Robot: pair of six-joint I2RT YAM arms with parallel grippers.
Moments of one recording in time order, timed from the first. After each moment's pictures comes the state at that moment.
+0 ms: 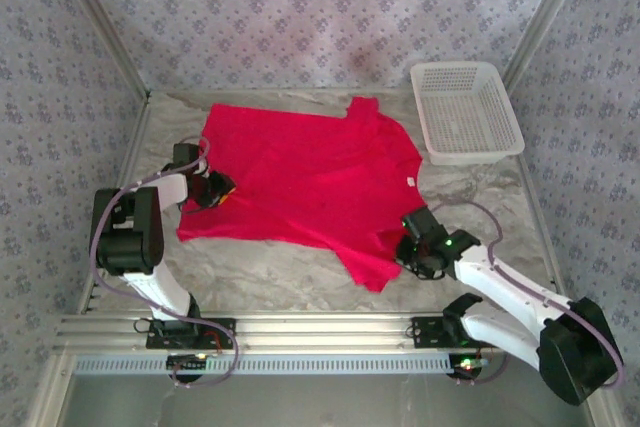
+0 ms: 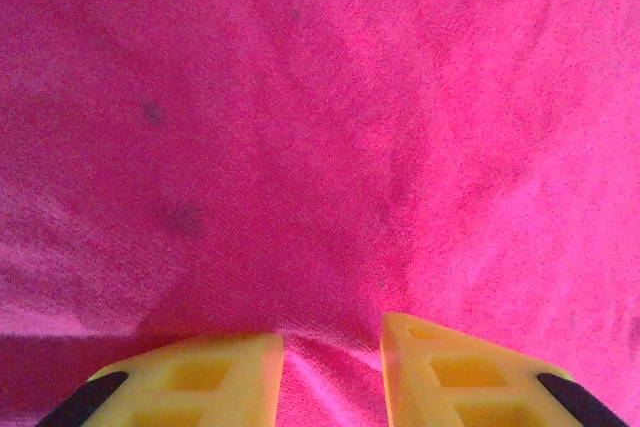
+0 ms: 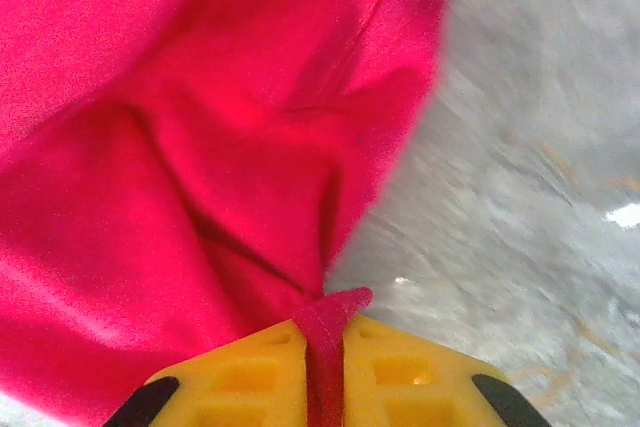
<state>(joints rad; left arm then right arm) 0.01 1.71 0.88 -0.26 0.35 -0.71 0.56 0.96 0.45 -0.68 -0.05 1.01</state>
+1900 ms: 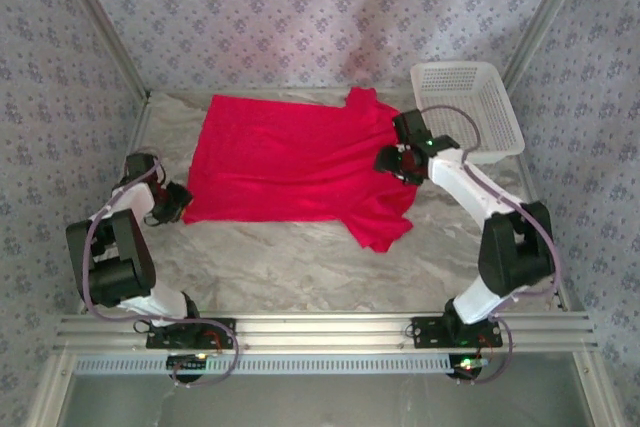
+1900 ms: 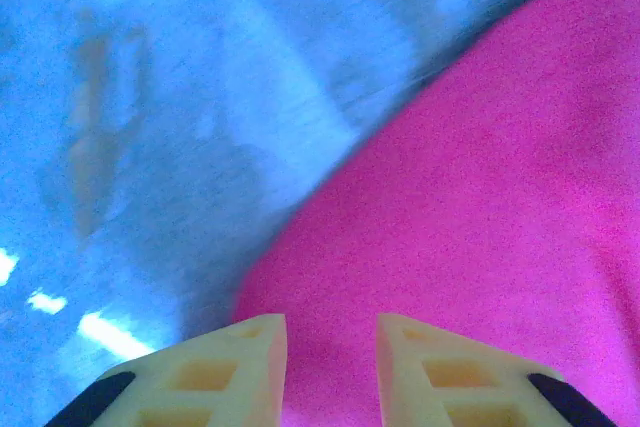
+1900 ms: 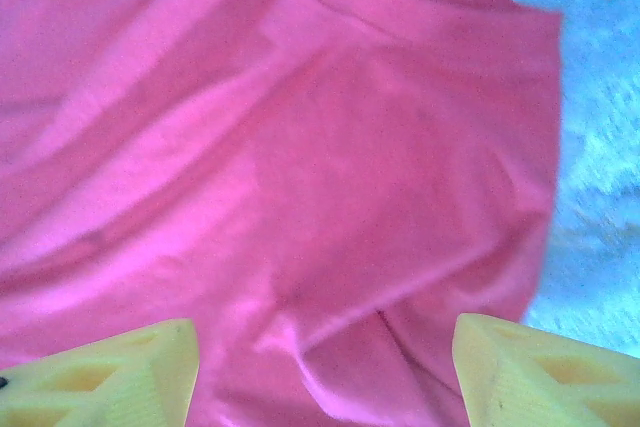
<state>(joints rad) 0.29 1.52 0.81 -0.50 0.23 -0.69 0.34 1.56 1.18 -0.69 0.03 0.60</state>
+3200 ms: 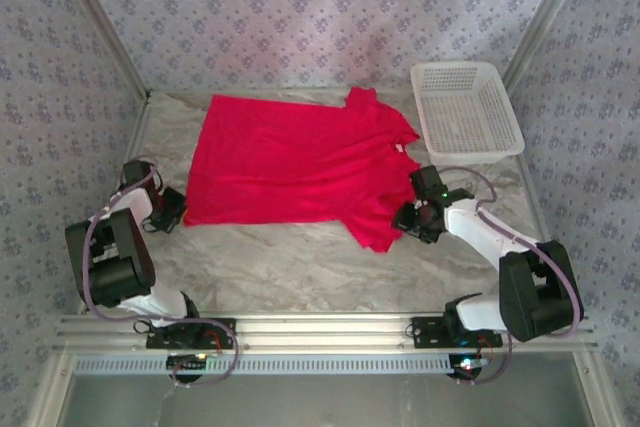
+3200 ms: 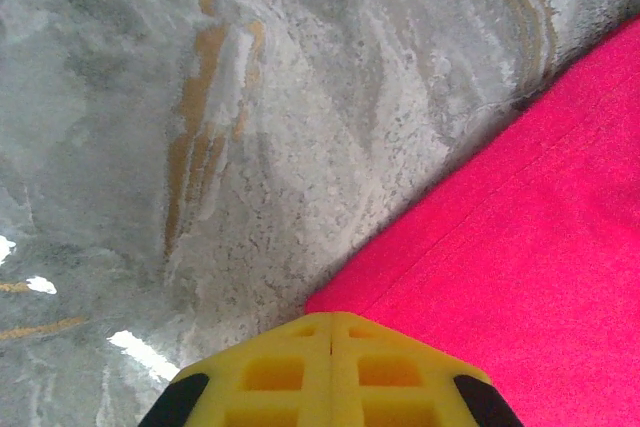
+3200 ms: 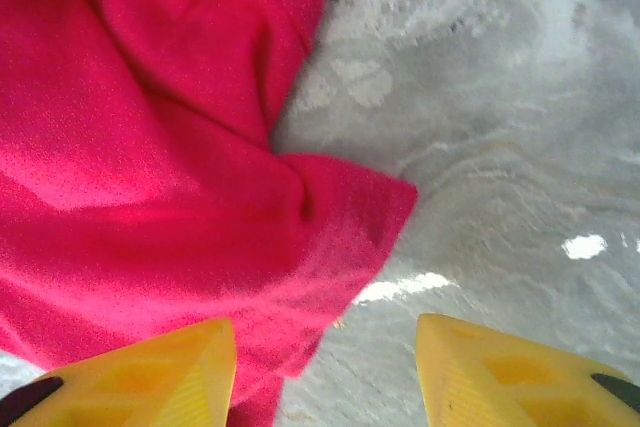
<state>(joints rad) 0.32 1.53 0.79 -0.45 0.22 -0.72 0.30 1.34 0.72 -0.62 -0.09 0.69</state>
